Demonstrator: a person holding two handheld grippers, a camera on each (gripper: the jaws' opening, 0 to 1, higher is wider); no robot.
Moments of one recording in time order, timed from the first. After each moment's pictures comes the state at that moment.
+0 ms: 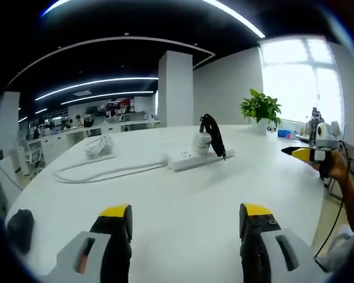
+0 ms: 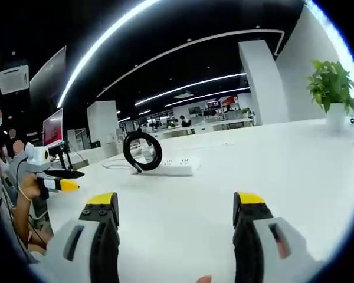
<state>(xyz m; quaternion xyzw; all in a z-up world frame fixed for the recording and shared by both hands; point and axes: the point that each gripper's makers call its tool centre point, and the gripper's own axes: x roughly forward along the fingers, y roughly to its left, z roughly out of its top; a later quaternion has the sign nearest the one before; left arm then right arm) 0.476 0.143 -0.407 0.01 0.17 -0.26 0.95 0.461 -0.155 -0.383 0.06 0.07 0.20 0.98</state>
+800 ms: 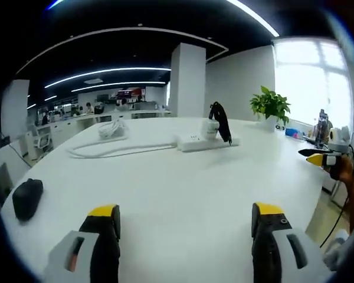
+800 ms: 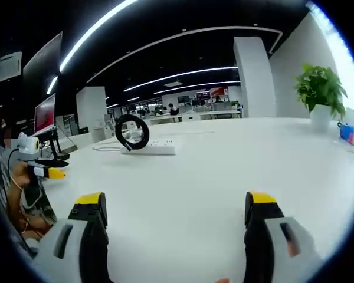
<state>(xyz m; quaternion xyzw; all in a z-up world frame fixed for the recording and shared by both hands) 0.442 0.166 -0.428 -0.01 0.19 -0.22 0.96 0.418 -0.196 -0.404 0.02 0.11 0.16 0.98</state>
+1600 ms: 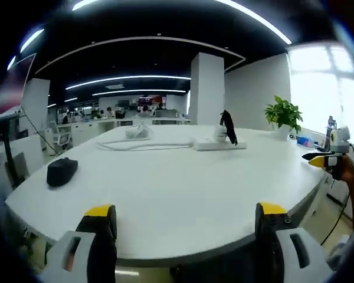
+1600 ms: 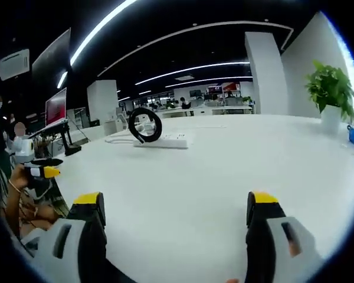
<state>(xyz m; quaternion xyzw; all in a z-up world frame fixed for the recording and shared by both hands) 0.378 0.196 -0.429 -0.04 0.16 -0.14 0.98 0.414 -0.178 -0.403 0.01 0.12 0.22 0.97</state>
